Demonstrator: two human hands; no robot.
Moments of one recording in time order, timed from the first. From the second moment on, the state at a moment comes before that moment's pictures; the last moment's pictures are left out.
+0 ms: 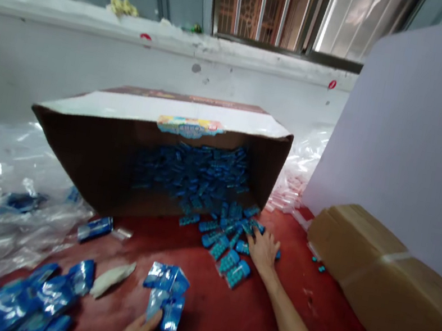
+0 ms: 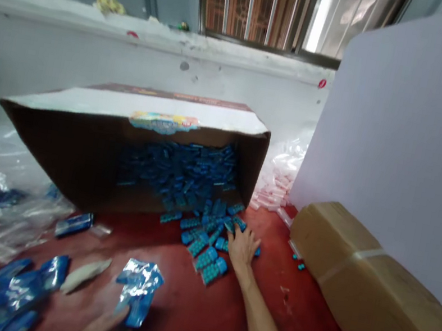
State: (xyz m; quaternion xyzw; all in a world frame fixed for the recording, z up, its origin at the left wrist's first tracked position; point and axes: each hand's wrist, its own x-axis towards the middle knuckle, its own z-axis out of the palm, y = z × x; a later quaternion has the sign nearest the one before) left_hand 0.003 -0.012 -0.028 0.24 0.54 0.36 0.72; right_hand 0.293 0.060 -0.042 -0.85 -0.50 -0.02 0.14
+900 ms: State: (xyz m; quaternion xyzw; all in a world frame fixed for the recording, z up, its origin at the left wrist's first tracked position) left_hand -0.015 -0.039 -0.018 0.11 0.49 0.40 0.77; right_hand 0.206 -0.051 -0.017 -0.60 -0.67 0.37 0.24
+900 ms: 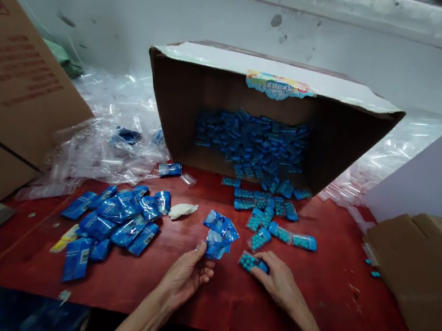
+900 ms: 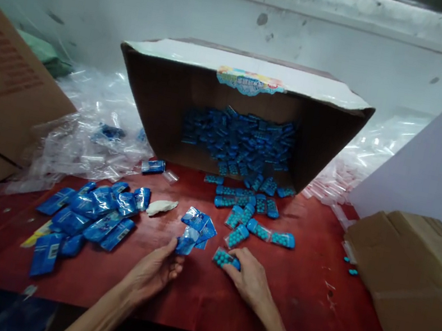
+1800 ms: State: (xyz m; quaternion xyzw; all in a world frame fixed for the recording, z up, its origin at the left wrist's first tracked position) left_hand -0.015 -0.049 -0.019 0.25 0.51 0.48 0.68; right_hand 0.151 -0.072 0.001 -0.52 -0.47 0.63 0.33
